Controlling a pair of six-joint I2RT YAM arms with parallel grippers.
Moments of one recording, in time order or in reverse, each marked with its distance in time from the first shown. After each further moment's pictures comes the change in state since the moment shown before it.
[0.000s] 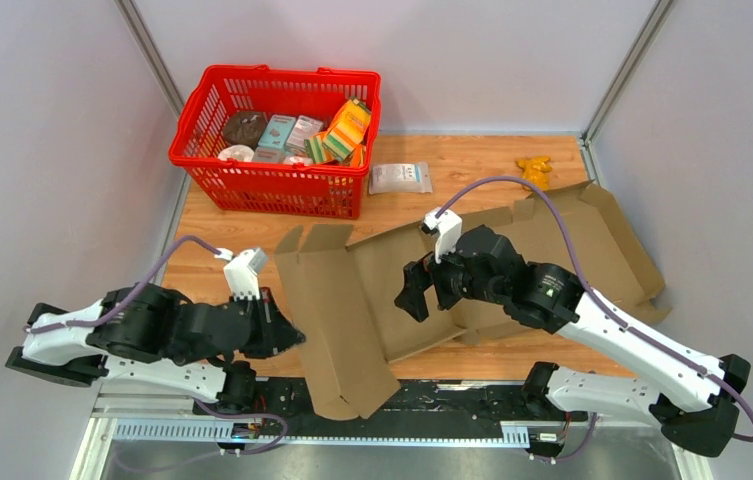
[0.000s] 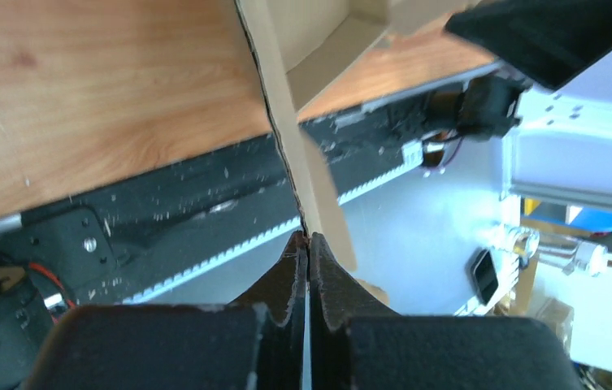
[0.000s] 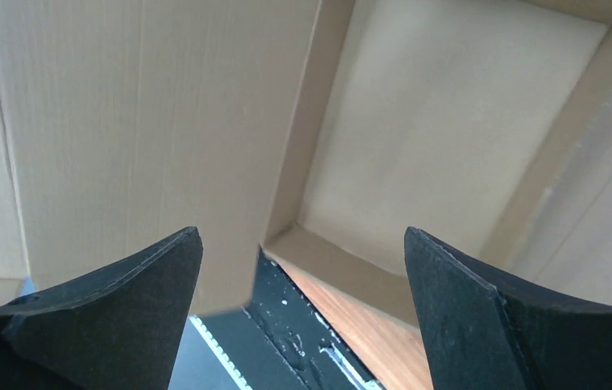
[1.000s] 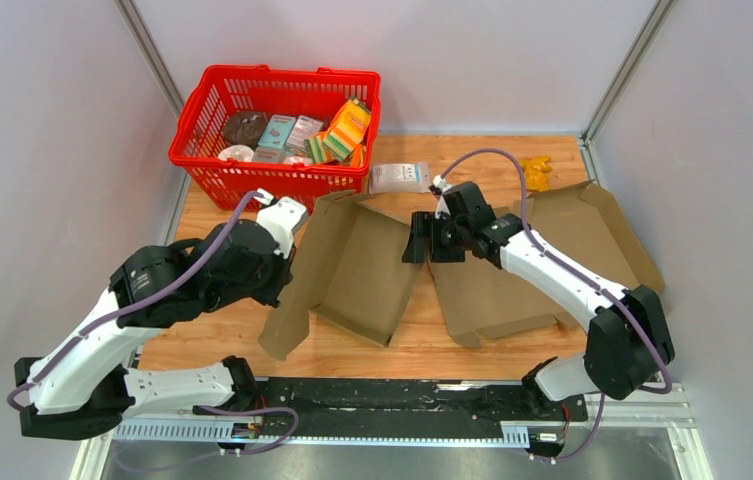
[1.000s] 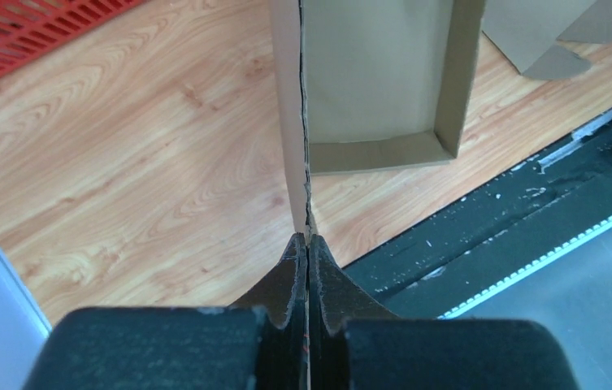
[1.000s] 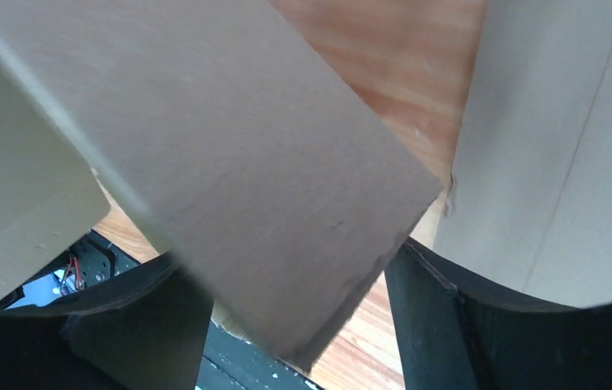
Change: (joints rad) left arm 0.584 0.256 0.314 -0.016 0.154 1.057; right arm -0.426 0.436 0.030 0.174 -0.238 0.092
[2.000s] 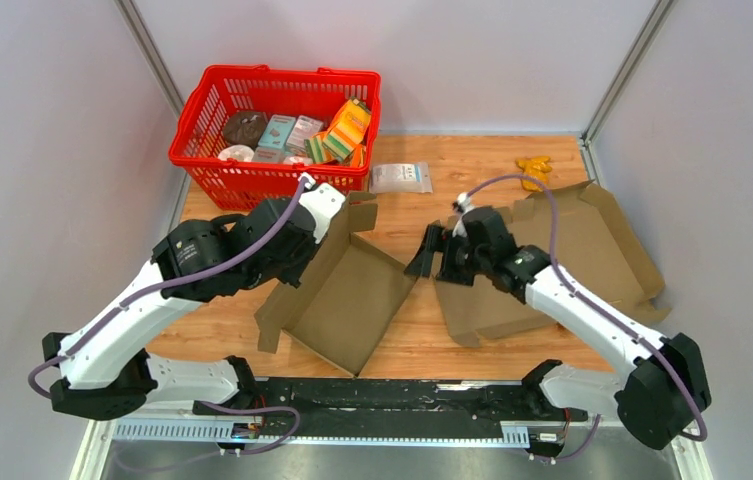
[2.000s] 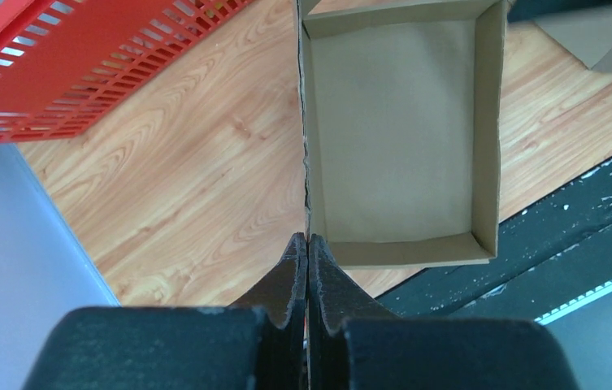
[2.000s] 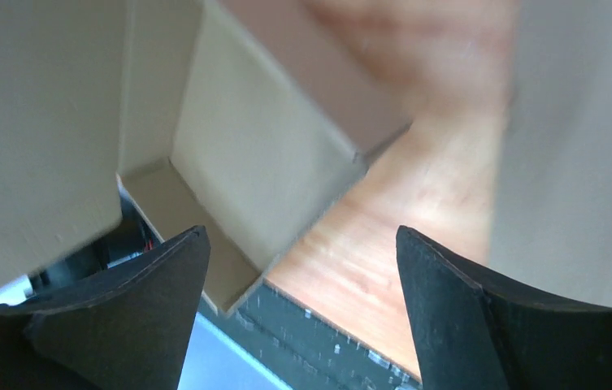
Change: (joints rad) left arm 0.001 0.191 0.154 -0.002 -0.080 0.185; right arm 0.084 -0.245 -0.297 0.093 -0.019 0.296
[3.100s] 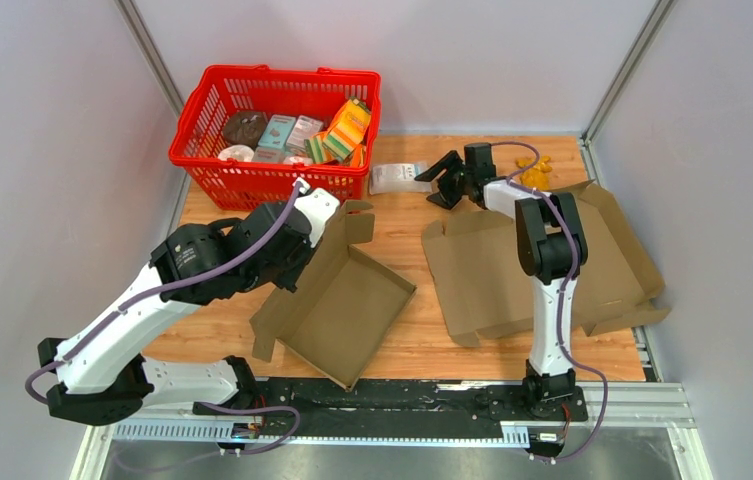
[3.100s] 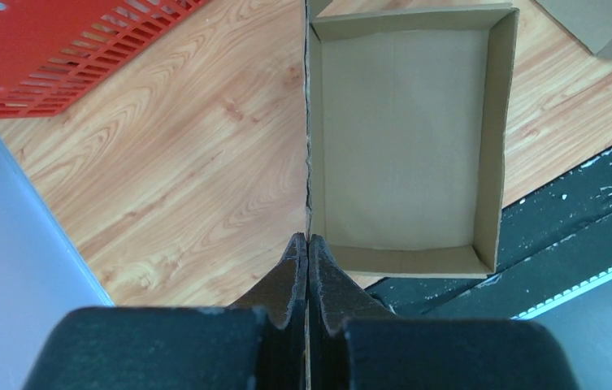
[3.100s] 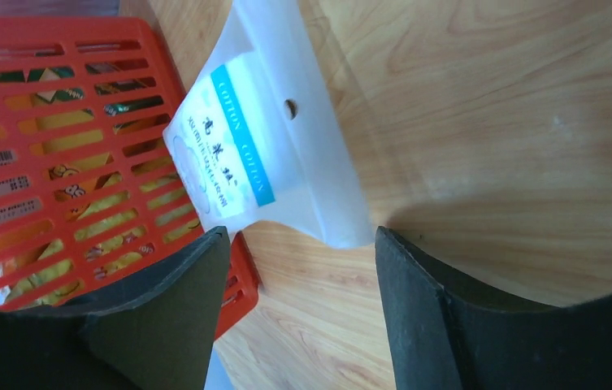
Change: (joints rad) left arm 0.026 -0.025 -0.069 -0.002 0.032 -0.027; right arm -0.439 1.028 0.720 0.425 -0.099 0.320
